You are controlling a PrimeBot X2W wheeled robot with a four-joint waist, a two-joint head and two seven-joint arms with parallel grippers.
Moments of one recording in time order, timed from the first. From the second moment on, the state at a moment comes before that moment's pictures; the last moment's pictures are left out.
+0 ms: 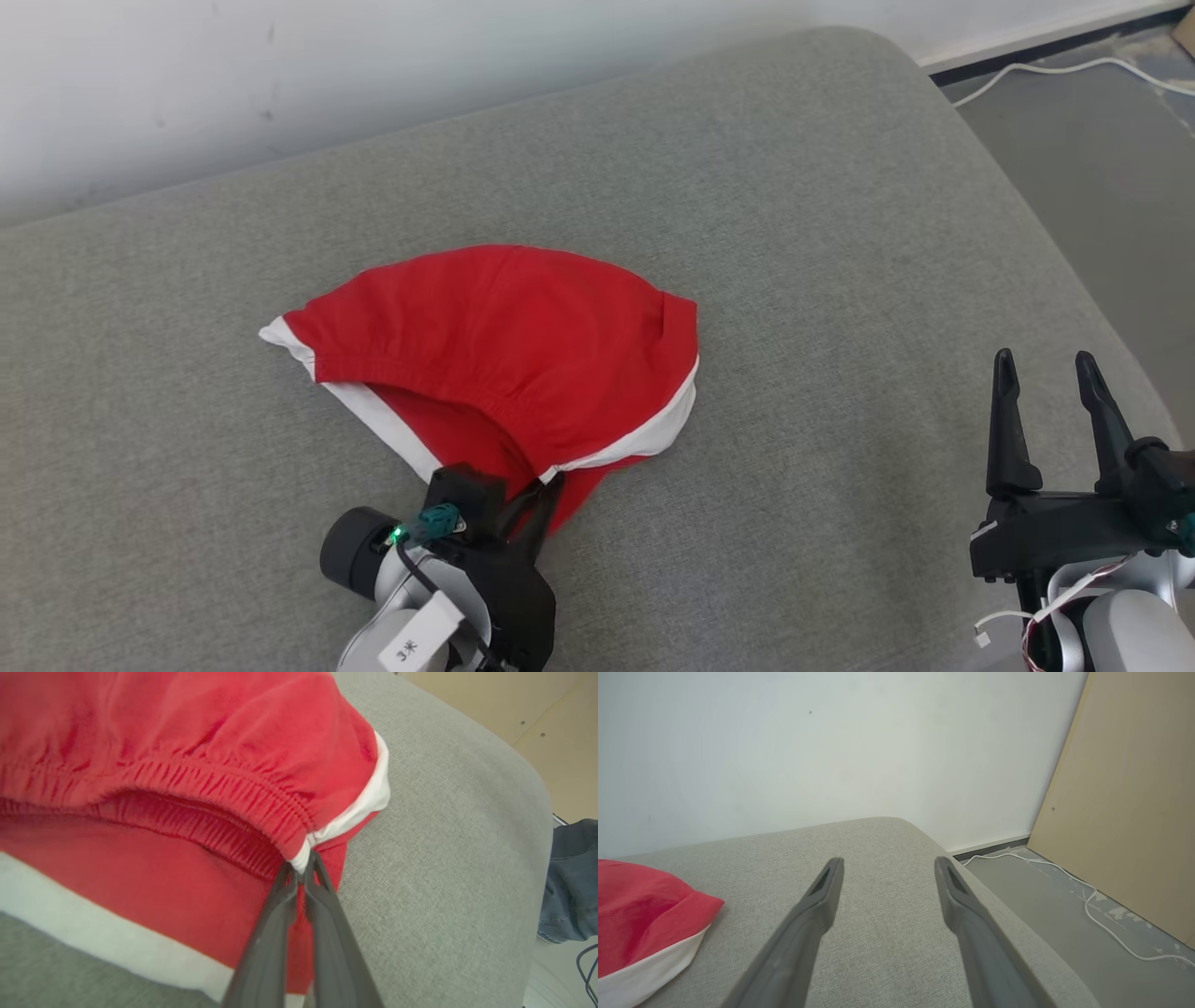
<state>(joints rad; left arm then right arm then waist) -0.40 0.06 -0.60 0.50 -0.24 -0.07 0.03 -0.11 -0.16 -0.03 0.09 0.26 -0.11 -0.19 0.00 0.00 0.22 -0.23</state>
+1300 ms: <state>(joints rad) -0.24 0.19 -0.21 0.36 -0.22 0.12 -0.01 -0.14 -0.17 0.04 0.10 0.22 -0.10 -0.17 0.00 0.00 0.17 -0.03</state>
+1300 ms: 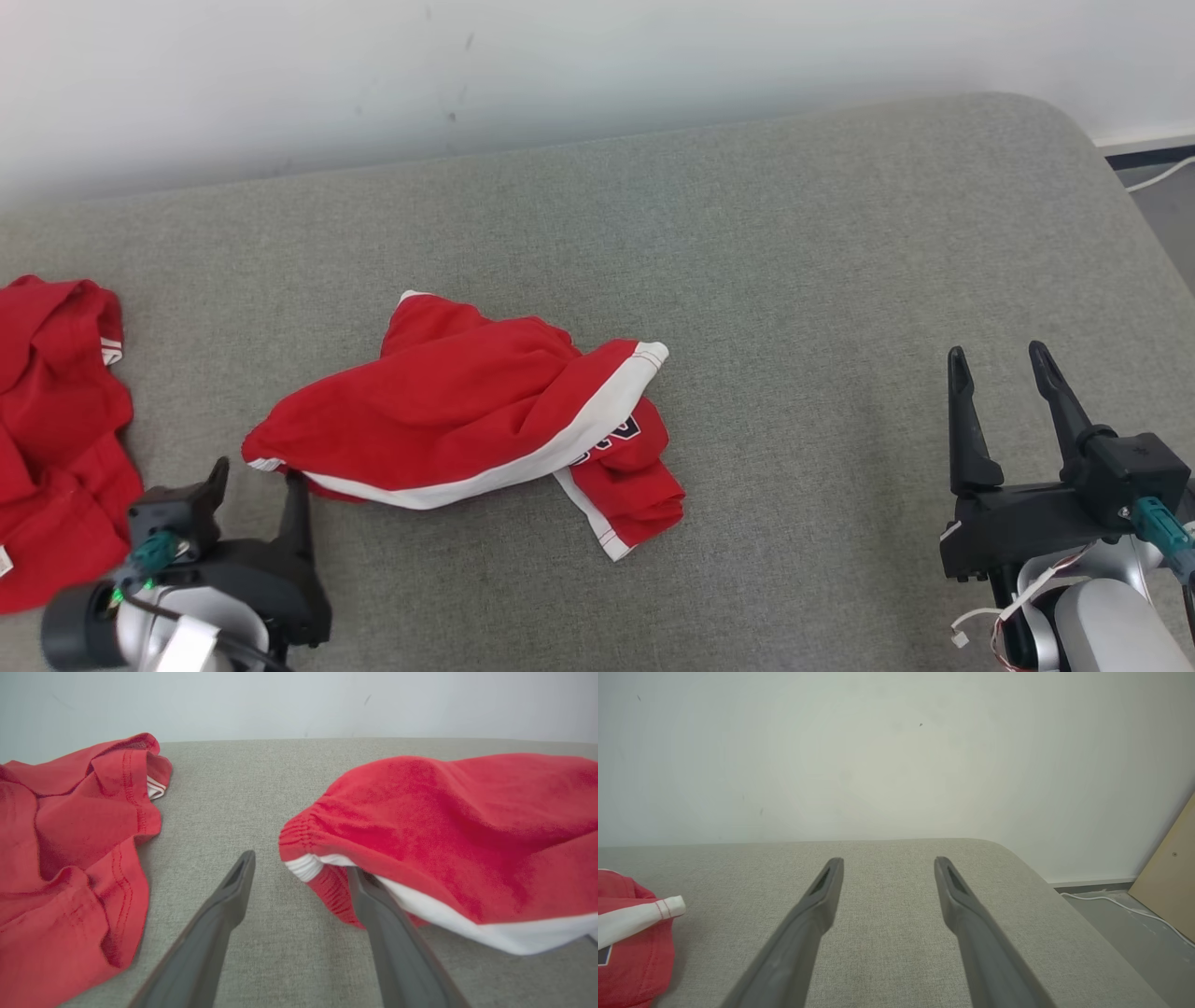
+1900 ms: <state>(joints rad) -0.12 0.11 -0.08 0.08 -0.21 0.12 -0.24 -0.11 -0.16 0.00 0.12 0.23 -0.10 -0.19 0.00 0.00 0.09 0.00</state>
